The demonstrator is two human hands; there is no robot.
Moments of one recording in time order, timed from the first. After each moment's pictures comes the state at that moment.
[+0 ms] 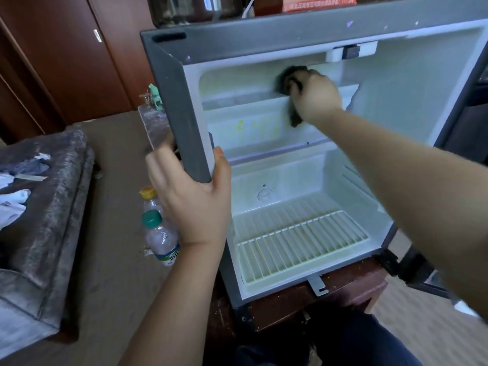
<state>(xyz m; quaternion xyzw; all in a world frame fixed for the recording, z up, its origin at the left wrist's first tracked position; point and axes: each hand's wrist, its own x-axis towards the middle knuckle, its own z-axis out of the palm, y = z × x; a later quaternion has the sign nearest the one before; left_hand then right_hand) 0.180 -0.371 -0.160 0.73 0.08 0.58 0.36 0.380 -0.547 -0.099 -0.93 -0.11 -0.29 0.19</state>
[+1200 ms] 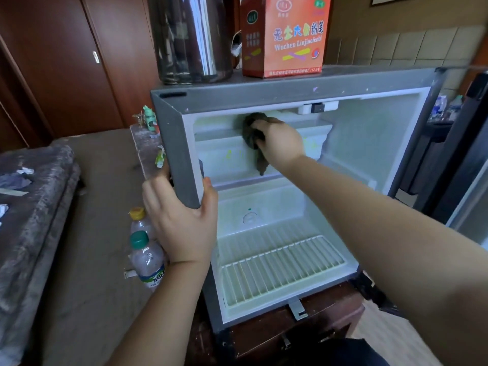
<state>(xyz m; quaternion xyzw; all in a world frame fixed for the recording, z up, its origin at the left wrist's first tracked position) 0.183 -0.369 -0.163 0.73 0.08 0.57 0.36 0.336 -0.519 -0.097 -0.93 -0.19 -0.27 0.15</state>
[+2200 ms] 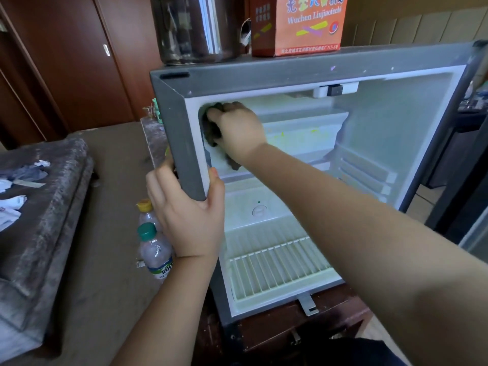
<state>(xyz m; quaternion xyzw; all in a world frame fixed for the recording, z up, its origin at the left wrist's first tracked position) 0.181 -0.373 -0.162 0.73 0.09 0.58 0.36 0.312 -0.438 -0.084 -0.90 -0.29 -0.31 0.07</state>
